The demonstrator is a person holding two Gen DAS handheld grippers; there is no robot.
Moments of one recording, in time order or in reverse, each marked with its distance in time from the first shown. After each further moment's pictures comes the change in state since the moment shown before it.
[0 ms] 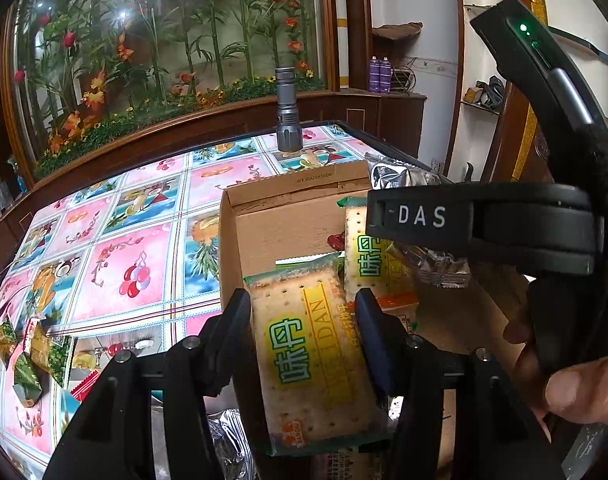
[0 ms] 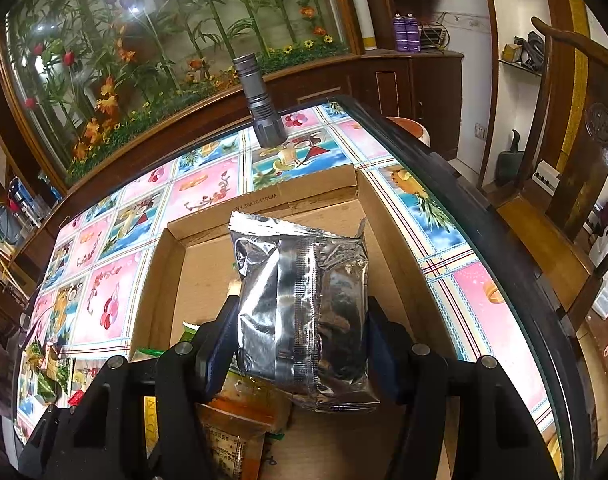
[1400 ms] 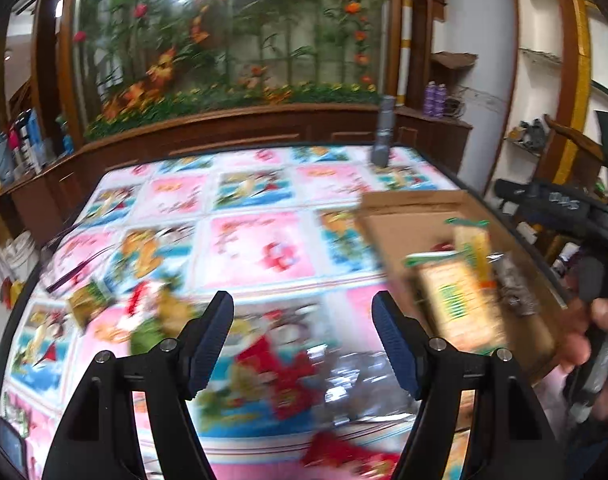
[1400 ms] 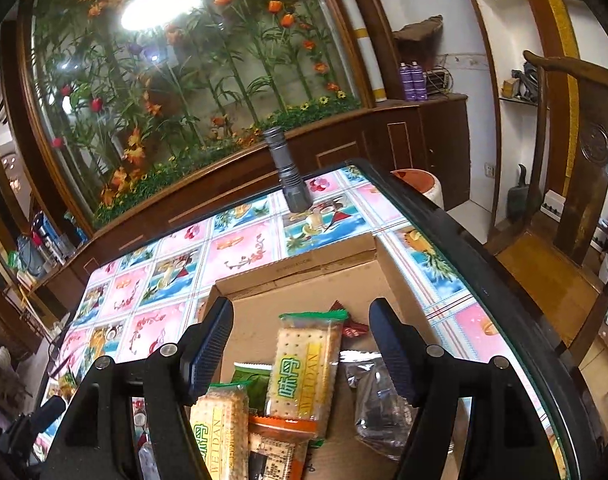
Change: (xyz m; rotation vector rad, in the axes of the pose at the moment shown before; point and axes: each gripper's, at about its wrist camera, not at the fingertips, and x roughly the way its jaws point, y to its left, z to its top) left arm -0.074 0.127 -0.020 -0.163 0.006 0.109; right arm -0.049 0.015 0.007 0.002 -0.201 0.078
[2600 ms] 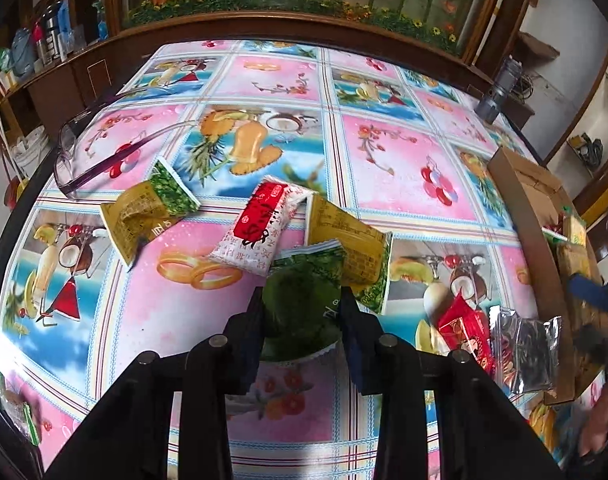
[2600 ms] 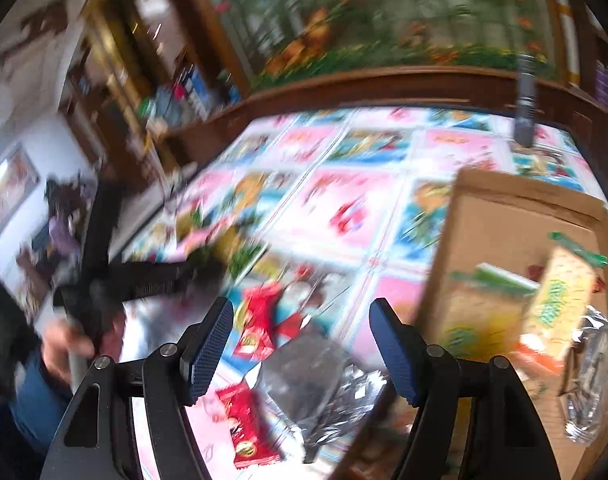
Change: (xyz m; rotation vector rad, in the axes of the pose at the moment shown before) left arm 0.055 0.133 -0.027 -0.222 0.305 0.012; right arm 0.025 0.134 -0.080 -0.436 0.352 0.482
